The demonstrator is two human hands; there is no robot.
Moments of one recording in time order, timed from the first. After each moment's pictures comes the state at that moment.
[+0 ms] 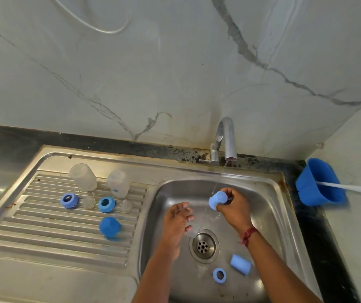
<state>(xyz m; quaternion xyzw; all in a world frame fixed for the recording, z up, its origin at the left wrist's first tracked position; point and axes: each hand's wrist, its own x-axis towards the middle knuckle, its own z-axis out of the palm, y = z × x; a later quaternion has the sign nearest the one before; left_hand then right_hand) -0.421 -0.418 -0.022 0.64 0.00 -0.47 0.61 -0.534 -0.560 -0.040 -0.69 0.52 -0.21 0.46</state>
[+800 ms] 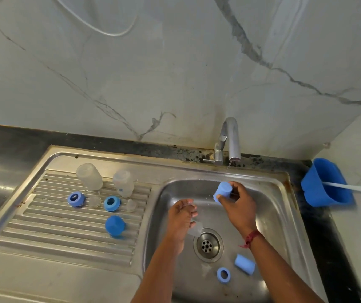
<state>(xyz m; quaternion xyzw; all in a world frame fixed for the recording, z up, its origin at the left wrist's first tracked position) -0.416 -0.426 -0.015 0.65 0.00 -0.47 0.60 -0.531 -0.550 -0.023 -0.69 0.49 -0.29 0.45</state>
